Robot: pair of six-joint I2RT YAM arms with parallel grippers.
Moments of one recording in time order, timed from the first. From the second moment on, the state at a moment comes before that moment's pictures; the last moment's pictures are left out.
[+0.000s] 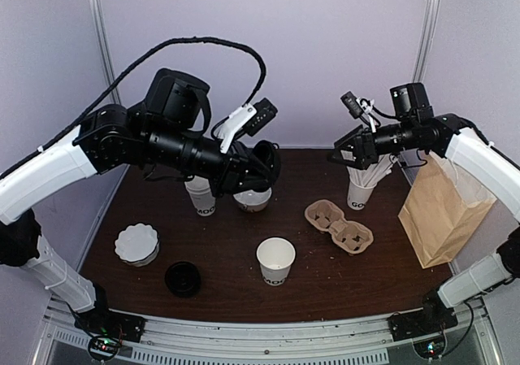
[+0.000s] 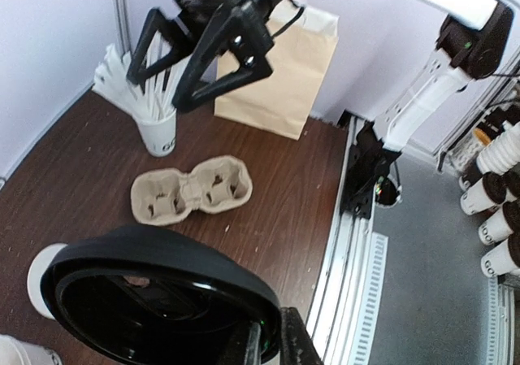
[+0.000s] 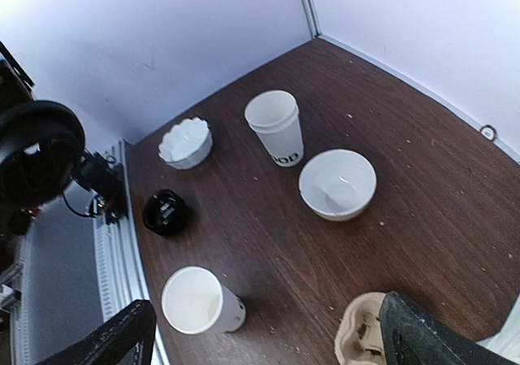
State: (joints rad) left arm -1.14 1.47 1.69 -0.77 0.19 -0.08; right arm 0.39 1.33 1.35 -0.65 -0.72 -0.17
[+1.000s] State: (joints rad) left arm -1.00 1.55 1.55 -0.13 0.52 -0.21; right arm 0.51 1.44 1.32 0.01 -1.10 0.67
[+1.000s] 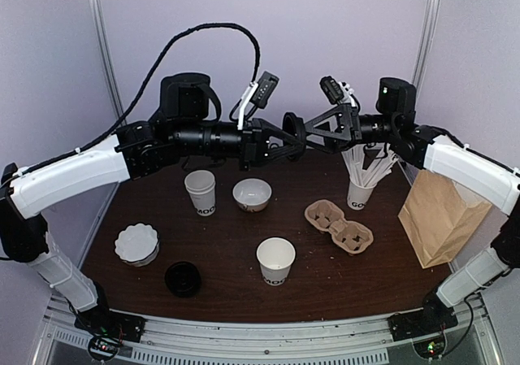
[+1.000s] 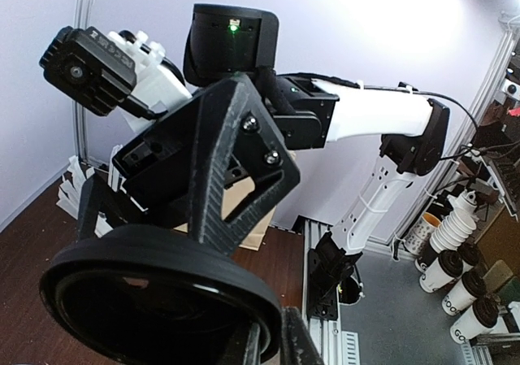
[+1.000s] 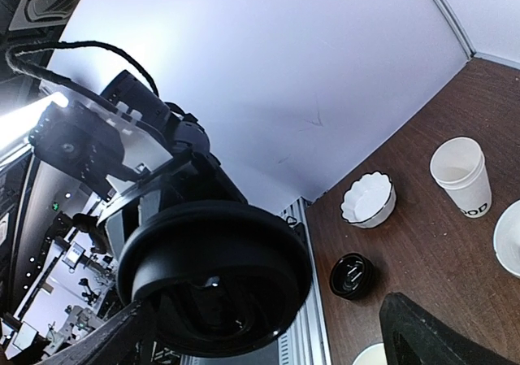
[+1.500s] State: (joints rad) left arm -0.98 1.54 1.47 0.00 0.52 -0.24; right arm 0.51 1.43 1.26 0.20 -1.15 0.82
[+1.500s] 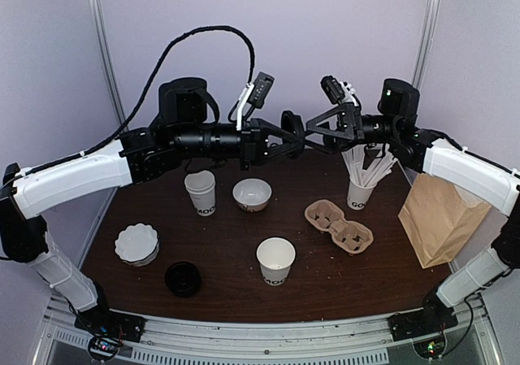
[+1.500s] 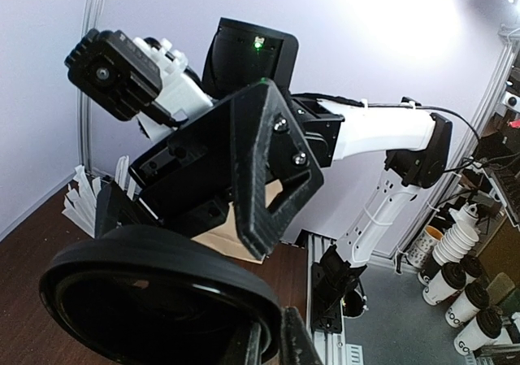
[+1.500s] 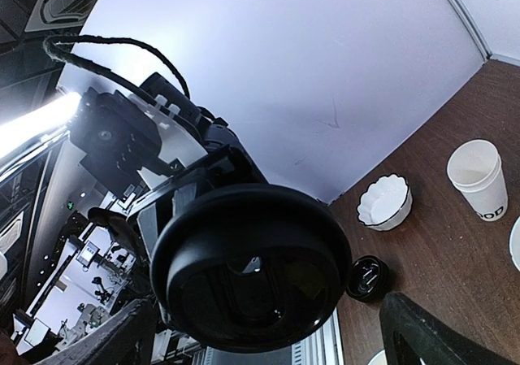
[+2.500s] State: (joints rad) left arm -0.98 1.58 1.50 0.02 0.55 -0.26; right arm 0.53 1.43 1.27 0.15 -1.16 0.77
